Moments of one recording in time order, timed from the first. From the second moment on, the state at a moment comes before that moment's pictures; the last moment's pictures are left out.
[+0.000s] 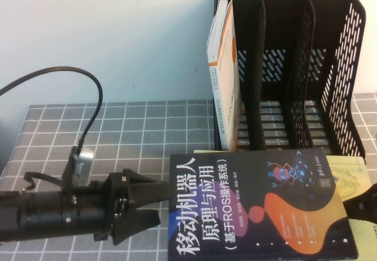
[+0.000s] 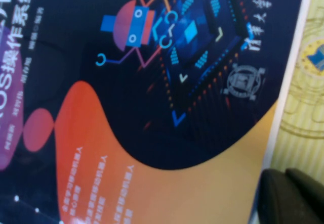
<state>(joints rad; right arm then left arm) 0.03 1.30 -0.64 0.91 0.72 -0.77 -0.06 1.64 -0.59 -1.66 1.09 1.03</state>
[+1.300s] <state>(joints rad) 0.15 1.01 -0.83 0.39 0.85 -0.45 -0.06 1.52 -0.88 -1.58 1.14 0.88</state>
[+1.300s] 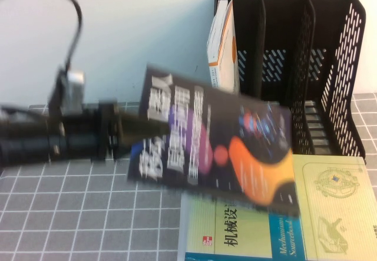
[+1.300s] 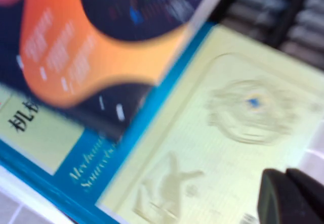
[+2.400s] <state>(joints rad) 0.15 0.74 -0.83 0.26 1.01 -0.31 -0.47 1.74 -1.76 -0.48 0.71 -0.15</state>
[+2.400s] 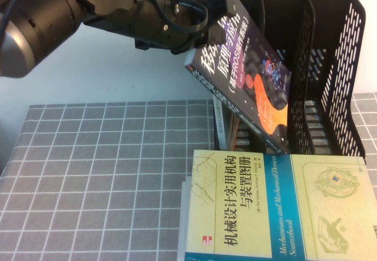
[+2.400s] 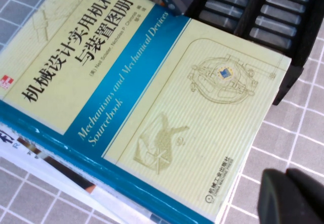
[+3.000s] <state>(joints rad) 0.15 0.74 -0.83 0.26 1.01 -0.31 -0.52 1.78 -1.77 -0.41 0.51 -0.18</state>
